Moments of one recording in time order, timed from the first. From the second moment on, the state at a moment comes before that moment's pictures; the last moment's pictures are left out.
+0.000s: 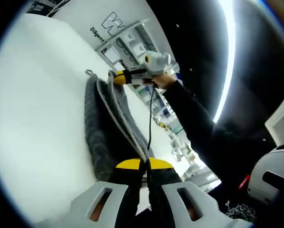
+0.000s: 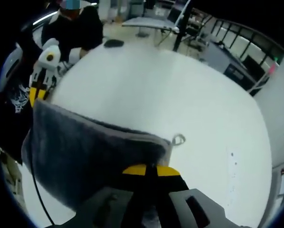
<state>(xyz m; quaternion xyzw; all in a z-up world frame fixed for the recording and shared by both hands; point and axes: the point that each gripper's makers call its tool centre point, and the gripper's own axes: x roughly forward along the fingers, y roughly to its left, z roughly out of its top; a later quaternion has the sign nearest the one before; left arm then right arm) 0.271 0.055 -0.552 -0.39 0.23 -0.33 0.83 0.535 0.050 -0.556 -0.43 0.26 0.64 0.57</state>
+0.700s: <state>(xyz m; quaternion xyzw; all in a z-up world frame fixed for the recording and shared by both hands) 0.269 0.057 -0.540 -0.37 0.21 -0.35 0.83 0.533 0.045 -0.536 -0.44 0.27 0.62 0.59</state>
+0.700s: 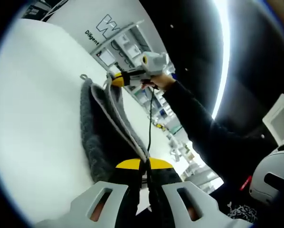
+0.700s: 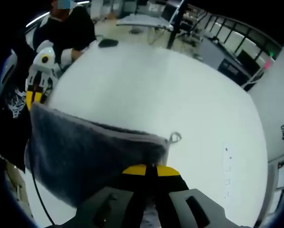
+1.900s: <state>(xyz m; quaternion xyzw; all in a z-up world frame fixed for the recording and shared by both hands) 0.263 0.045 -0.516 -0.33 0.18 -0.38 0.84 0.530 0.043 -0.518 -0.41 0.24 0.61 0.64</state>
